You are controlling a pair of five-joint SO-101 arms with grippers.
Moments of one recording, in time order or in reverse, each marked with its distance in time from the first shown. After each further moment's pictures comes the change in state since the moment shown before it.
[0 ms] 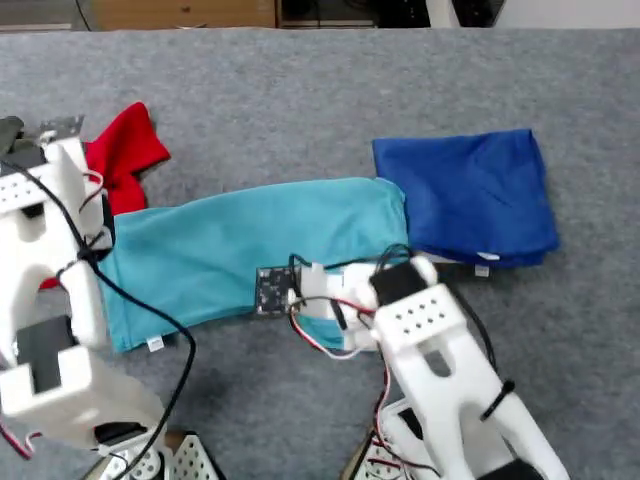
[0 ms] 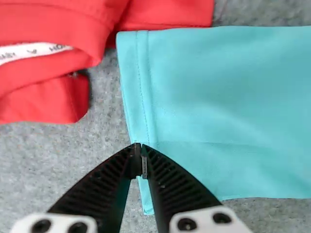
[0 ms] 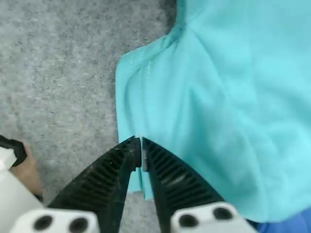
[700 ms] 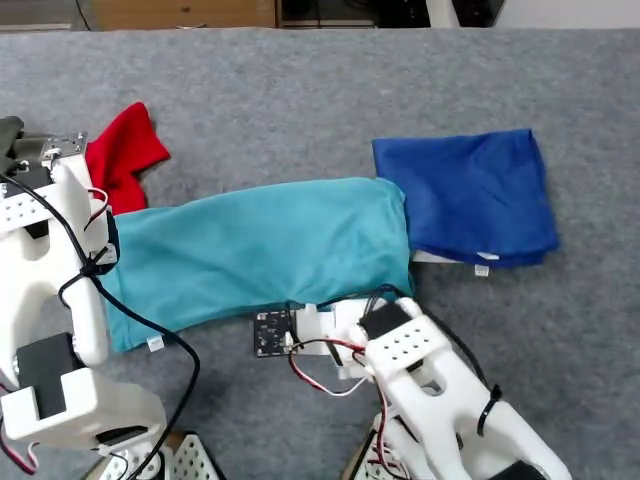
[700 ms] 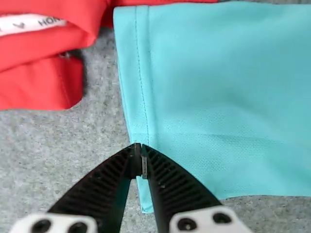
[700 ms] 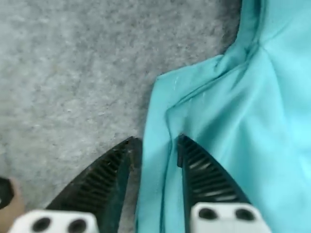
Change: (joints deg) left arm -0.2 -4.6 8.1 -4.1 0.0; right arm -4.7 -0.8 18.1 -17.9 0.0
